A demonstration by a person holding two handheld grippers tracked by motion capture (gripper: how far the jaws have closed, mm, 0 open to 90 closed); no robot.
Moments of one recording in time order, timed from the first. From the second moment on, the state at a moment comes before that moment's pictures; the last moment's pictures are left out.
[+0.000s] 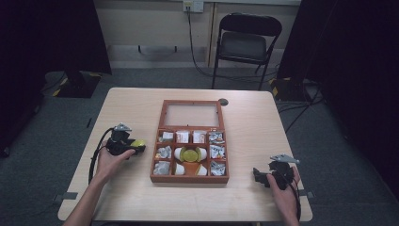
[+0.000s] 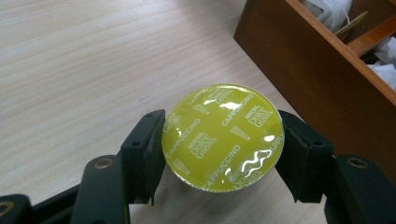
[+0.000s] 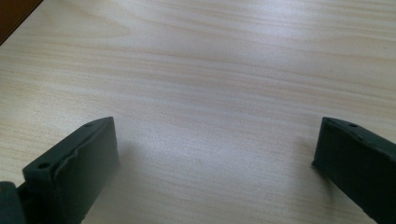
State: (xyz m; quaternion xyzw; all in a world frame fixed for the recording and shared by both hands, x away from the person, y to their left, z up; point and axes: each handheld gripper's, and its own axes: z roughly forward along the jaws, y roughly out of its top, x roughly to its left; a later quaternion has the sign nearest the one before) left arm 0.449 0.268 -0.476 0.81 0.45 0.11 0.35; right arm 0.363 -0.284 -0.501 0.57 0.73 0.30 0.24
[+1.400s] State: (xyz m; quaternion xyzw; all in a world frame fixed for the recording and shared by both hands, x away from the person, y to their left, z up) left arm 0.397 0.317 -0.444 0.76 0.51 0.16 0.37; right arm 0.363 -0.284 -0.501 0.57 0.73 0.30 0.24
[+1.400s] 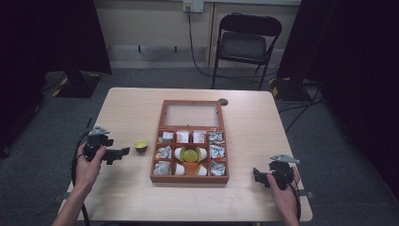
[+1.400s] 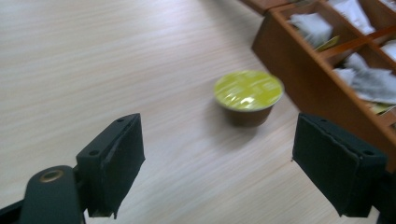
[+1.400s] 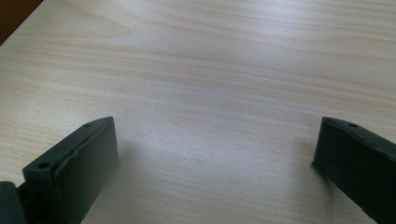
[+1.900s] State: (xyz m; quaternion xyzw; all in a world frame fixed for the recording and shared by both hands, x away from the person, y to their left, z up) left arm 0.383 0.358 -0.479 0.75 0.55 0.17 0.32; right arm 0.363 -0.284 -0.501 0.57 0.73 0.30 0.24
